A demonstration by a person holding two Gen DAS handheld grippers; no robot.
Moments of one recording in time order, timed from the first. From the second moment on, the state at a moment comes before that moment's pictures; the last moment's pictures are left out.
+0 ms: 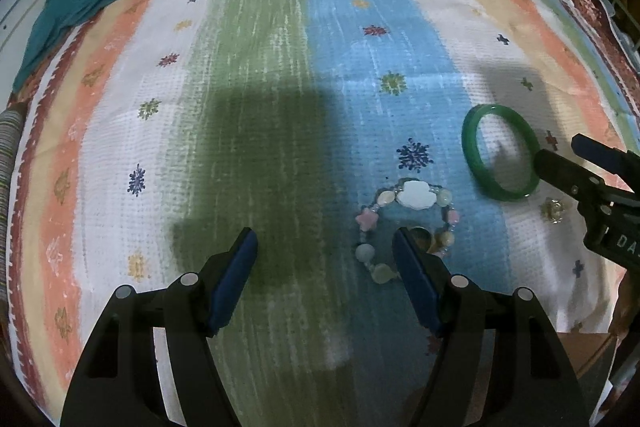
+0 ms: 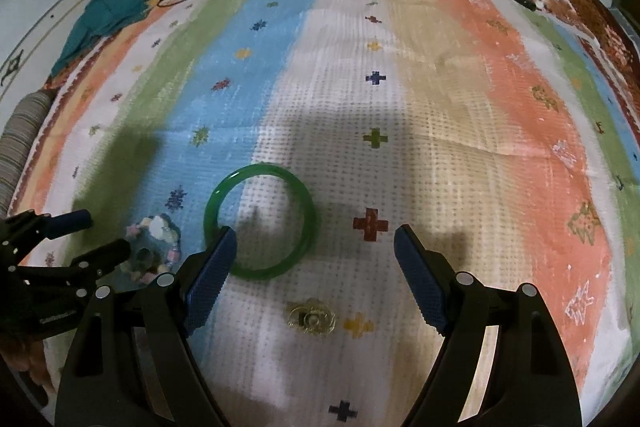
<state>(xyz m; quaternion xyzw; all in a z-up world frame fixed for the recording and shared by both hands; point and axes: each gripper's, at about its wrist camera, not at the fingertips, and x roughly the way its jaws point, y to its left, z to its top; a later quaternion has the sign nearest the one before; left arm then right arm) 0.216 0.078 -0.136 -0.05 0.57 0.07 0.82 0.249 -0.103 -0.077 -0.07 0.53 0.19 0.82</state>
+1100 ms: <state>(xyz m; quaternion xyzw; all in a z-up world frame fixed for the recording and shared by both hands) 0.207 0.064 -0.119 -0.01 0.54 0.06 0.84 0.239 -0.107 -0.069 -0.08 0.51 0.20 0.83</state>
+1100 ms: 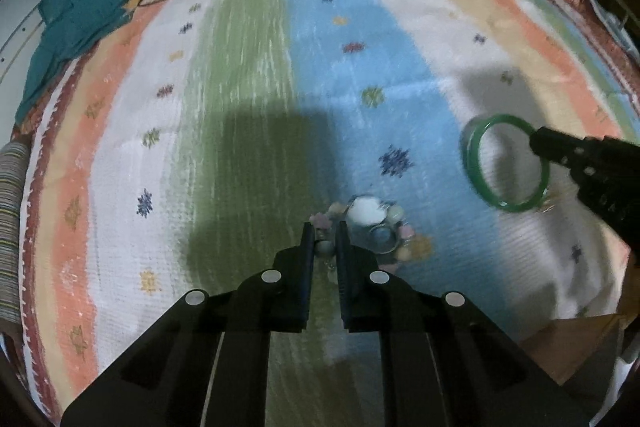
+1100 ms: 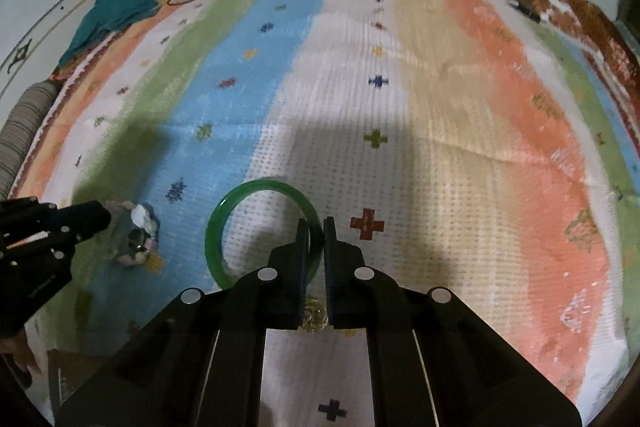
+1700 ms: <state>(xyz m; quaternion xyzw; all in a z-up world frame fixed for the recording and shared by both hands) 0.196 0.033 -0.066 -0.02 0.49 0.03 0.87 0.199 -0.135 -0.013 -0.09 0.47 0.17 0.86</state>
